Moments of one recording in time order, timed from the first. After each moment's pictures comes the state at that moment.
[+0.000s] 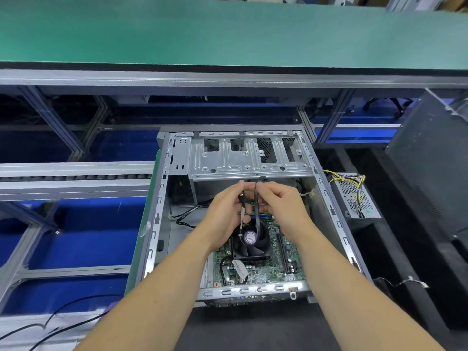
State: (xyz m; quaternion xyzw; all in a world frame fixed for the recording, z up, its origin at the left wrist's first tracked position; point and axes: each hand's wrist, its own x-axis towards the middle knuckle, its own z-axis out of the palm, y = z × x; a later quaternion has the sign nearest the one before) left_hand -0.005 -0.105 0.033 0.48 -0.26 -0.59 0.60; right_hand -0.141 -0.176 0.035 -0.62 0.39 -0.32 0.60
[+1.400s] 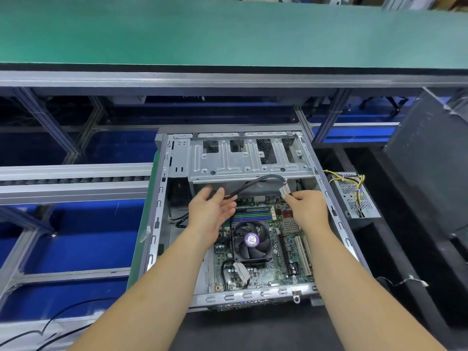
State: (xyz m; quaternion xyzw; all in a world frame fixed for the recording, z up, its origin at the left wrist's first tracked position) left_hand 0.020 -0.110 0.018 0.56 -0.03 -0.52 0.65; right_hand -0.173 -0.207 0.018 -0.64 0.64 -0.25 0.36
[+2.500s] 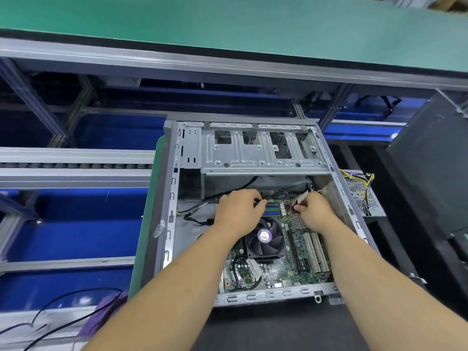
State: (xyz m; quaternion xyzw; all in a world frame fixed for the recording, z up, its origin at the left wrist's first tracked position) left_hand 0.007 -0.119 0.010 0.74 -0.58 -0.23 0.24; right_hand -0.179 -0.230 -0.016 -0.72 0.64 -0.02 0.27
